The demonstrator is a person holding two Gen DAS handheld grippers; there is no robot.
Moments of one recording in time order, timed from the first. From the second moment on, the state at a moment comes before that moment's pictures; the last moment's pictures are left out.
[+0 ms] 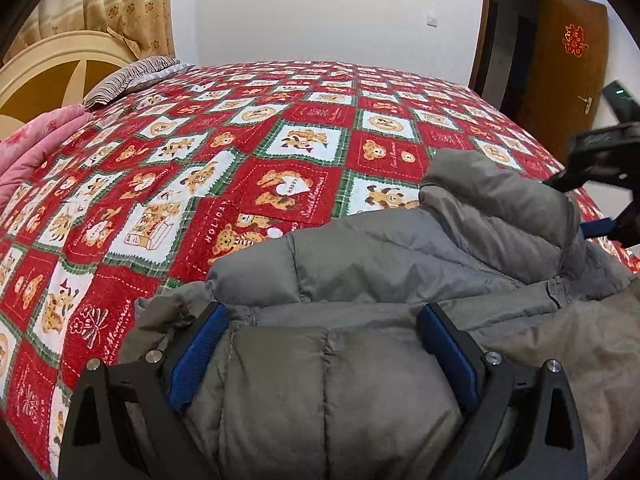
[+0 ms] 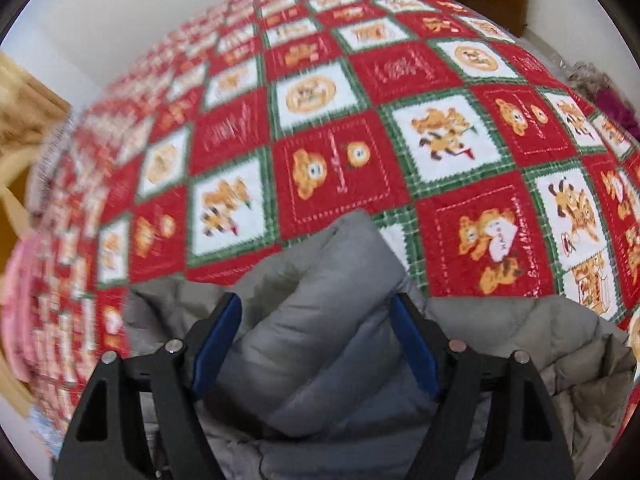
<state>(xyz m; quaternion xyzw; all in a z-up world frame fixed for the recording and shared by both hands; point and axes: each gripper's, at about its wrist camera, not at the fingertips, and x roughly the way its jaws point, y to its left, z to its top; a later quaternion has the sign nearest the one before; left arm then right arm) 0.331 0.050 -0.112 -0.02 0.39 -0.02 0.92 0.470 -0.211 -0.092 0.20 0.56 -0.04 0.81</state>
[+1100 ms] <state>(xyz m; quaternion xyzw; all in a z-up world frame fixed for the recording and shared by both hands) 0.361 0.040 -0.034 -0.13 0.42 -0.17 0.88 0.313 -0.269 -0.118 0.14 0.40 0.01 0.90</state>
